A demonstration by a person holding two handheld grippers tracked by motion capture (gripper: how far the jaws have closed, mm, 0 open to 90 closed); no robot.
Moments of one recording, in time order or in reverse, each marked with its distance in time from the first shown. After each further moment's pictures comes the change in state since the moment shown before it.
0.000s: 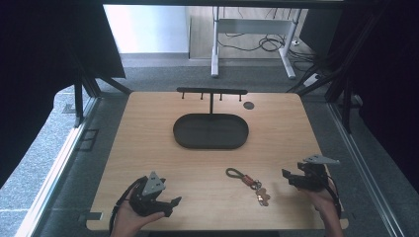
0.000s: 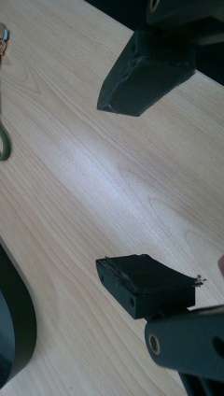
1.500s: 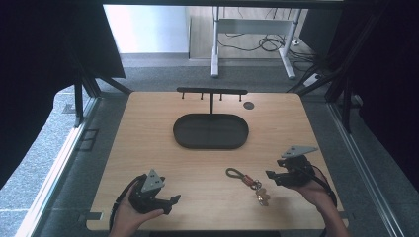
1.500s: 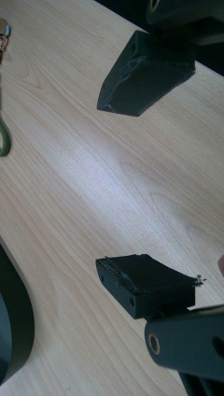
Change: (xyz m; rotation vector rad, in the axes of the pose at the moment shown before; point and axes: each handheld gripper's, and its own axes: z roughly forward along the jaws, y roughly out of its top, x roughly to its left) left arm 0.006 0.000 0.002 0.002 -0.009 -0.011; right arm 0.061 0.058 -0.020 0.134 0.146 -0.251
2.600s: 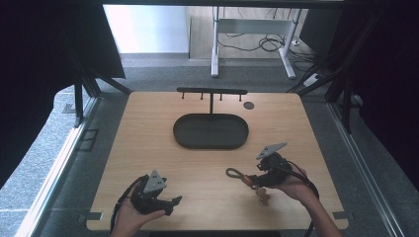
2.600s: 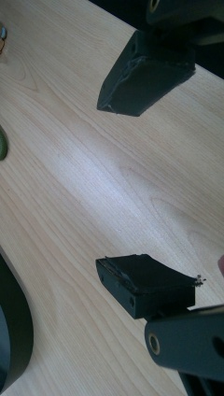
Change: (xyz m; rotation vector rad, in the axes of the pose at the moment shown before) left arm -0.004 0.001 0.002 0.007 -0.009 0.012; right arm 0.033 0.030 0.034 0.148 0.115 -0.132
